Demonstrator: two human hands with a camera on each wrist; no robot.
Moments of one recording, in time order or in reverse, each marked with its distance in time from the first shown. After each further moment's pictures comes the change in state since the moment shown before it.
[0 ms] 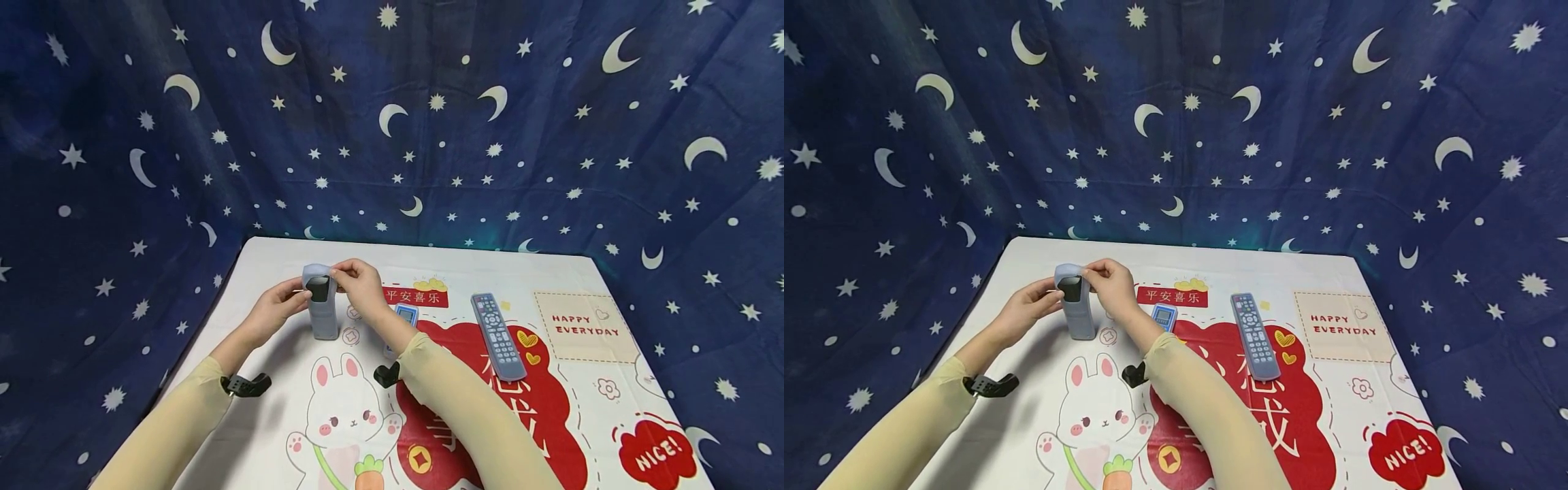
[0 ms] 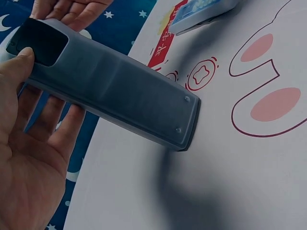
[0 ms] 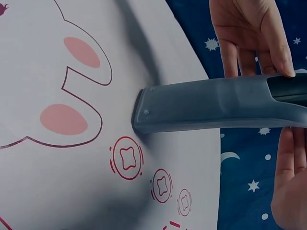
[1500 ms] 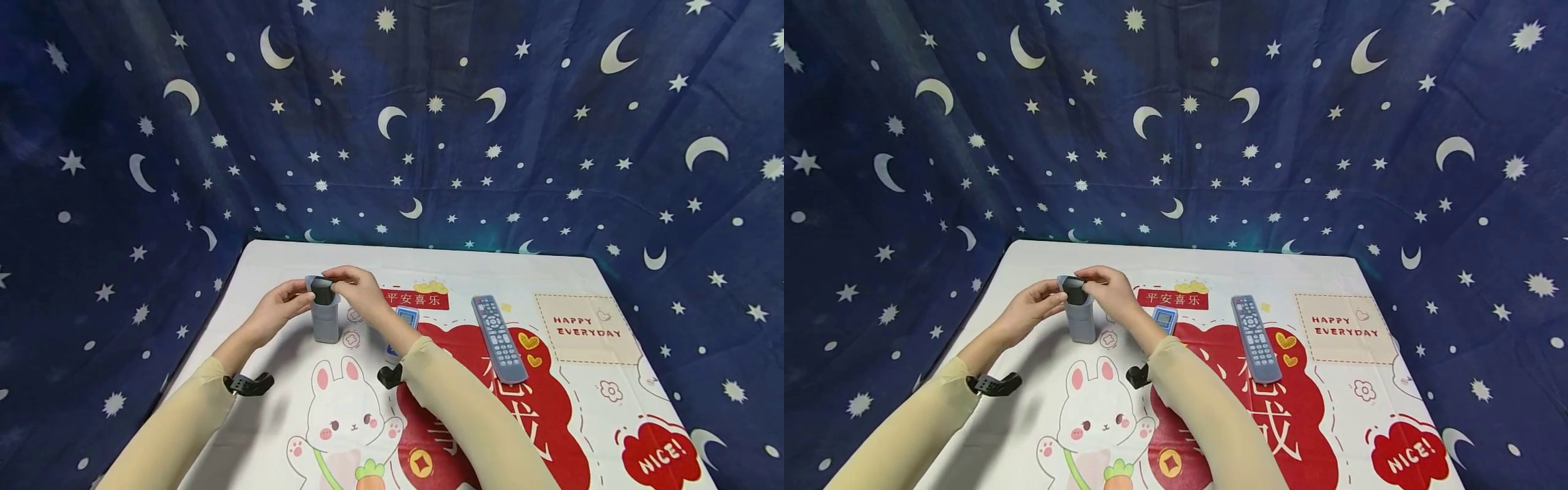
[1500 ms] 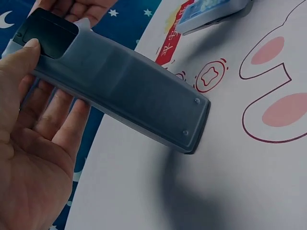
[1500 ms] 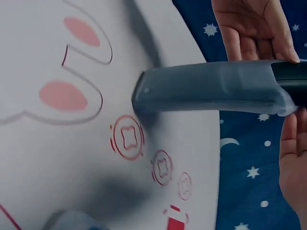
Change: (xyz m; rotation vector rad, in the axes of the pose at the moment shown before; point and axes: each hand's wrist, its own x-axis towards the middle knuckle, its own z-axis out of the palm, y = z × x) left_hand 0.006 -0.002 -0.002 -0.033 -0.027 -0.029; right_hand 0.002 0.009 -0.010 -0.084 -0.169 -0.056
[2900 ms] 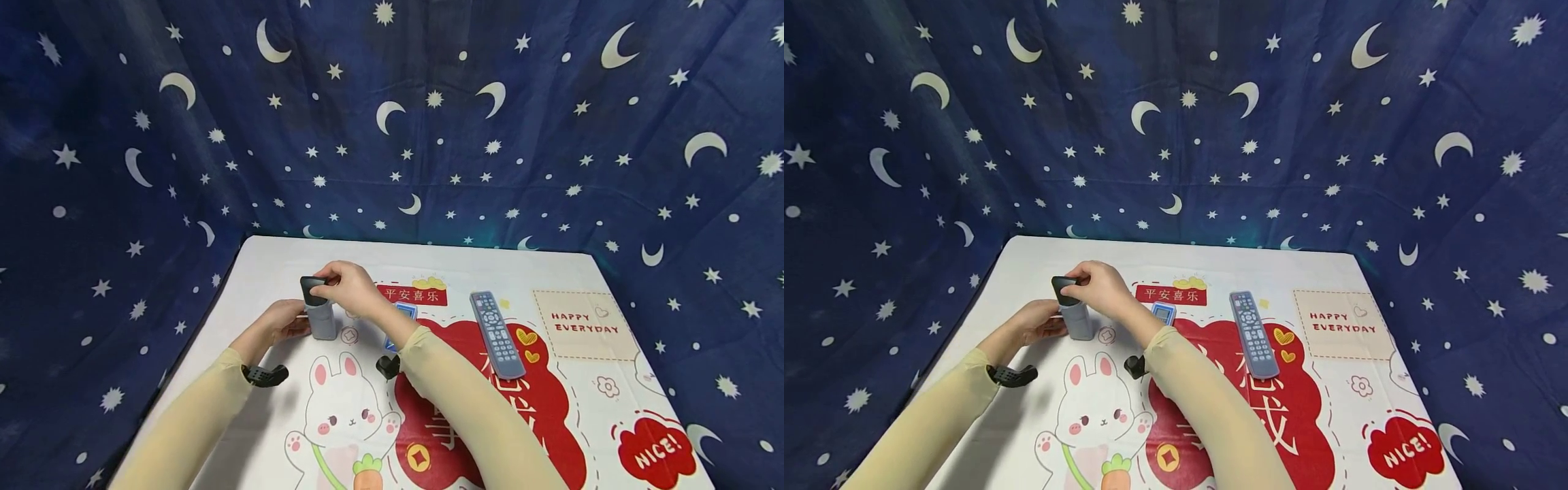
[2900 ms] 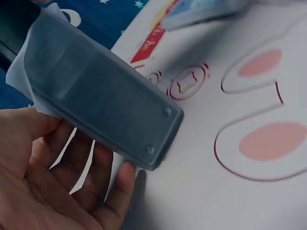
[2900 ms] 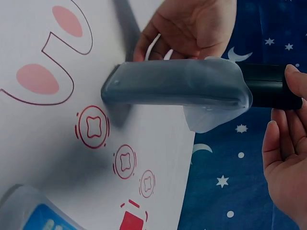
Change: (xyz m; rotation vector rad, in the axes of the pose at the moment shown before) left_hand 0.016 -0.024 0.012 -0.115 0.146 -0.519; right_hand 0.004 -0.028 0.003 -0.384 -0.137 -0.026
